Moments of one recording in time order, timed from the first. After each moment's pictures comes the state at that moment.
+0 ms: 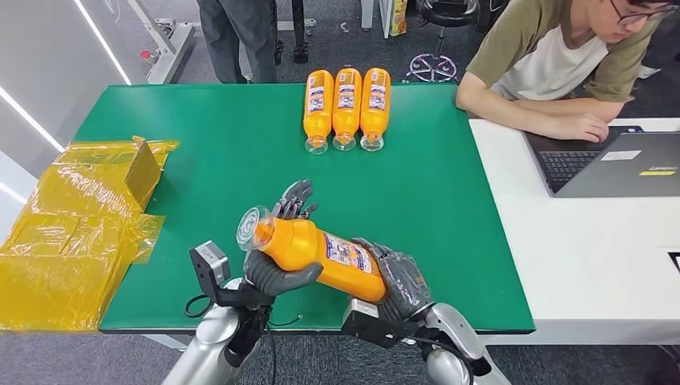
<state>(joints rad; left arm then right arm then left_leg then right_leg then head) -0.26 -0.15 -0.52 -0.97 0.02 -0.21 -0.48 -0.16 -0.15 0.59 -1.42 0.84 -0.04 -0.16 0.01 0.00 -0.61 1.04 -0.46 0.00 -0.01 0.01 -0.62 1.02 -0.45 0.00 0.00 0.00</state>
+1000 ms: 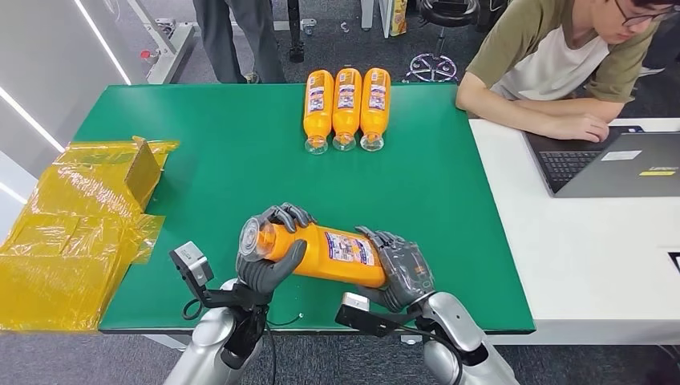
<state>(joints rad) -0.23 -0.18 -0.49 -1.02 0.08 -0.22 -0.50 -0.21 -0.15 0.59 -1.35 1.04 -0.12 -0.11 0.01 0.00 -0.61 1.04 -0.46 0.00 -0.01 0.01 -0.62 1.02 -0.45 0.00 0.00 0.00</state>
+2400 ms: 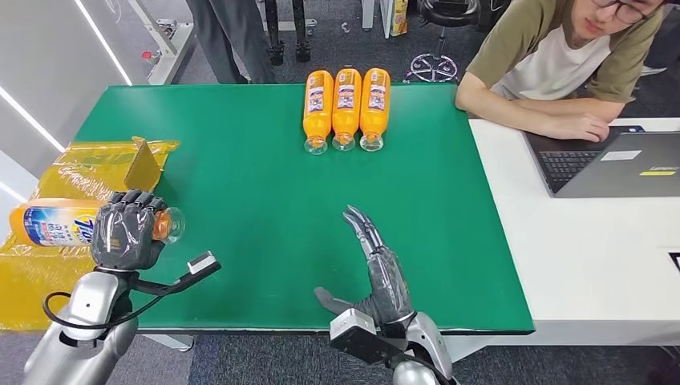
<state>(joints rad) -0.23 0.34 -0.31 -1.10 -1.56 0.41 0.01 -0.11 0.01 0.61 -1.47 0.68 -0.34 -0.33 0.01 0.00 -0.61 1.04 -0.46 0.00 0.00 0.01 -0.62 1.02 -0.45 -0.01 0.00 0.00</state>
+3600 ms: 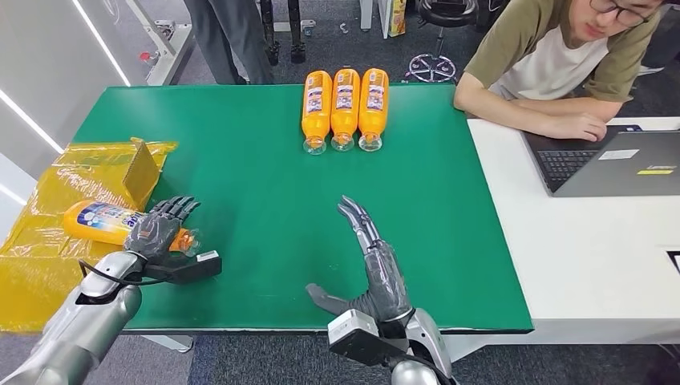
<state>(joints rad) -0.53 0.30 -0.40 -0.42 -1.32 0.27 -0.27 -0.11 0.03 0.61 -1.56 0.69 -0.29 -0.32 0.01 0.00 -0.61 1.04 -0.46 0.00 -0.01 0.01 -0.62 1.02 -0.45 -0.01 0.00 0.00</state>
